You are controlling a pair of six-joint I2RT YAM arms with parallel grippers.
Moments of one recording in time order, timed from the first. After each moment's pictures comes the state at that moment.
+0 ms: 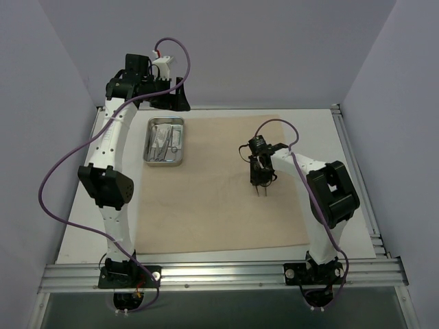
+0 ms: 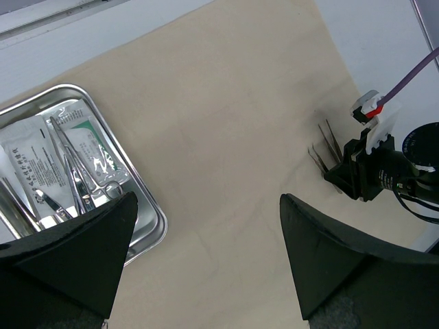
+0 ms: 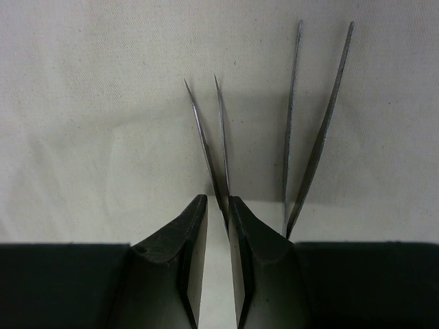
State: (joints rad) left arm -0.19 2.09 2.42 -1.03 0.47 -0.04; right arm 0.46 1.84 1.18 -0.56 0.07 0.46
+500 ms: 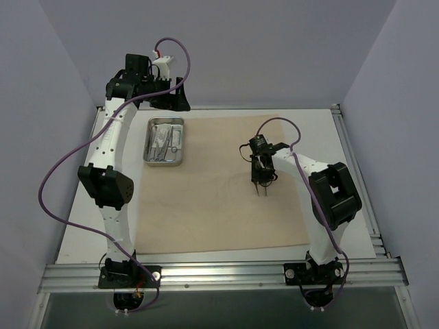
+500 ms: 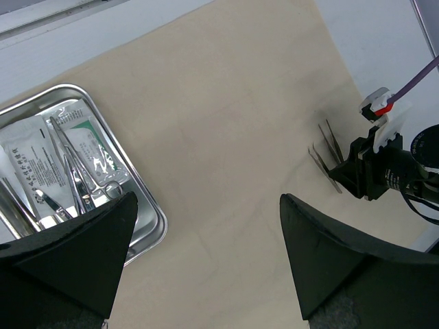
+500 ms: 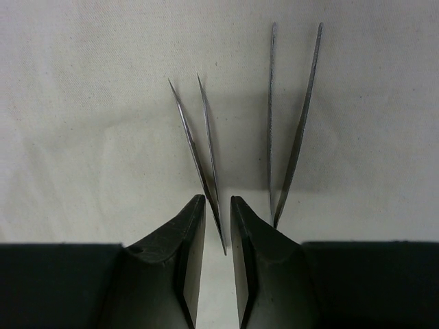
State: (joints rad) left arm -0.19 2.09 2.42 -1.03 0.48 -0.04; right arm 0.46 1.82 1.18 -0.58 0.12 0.47
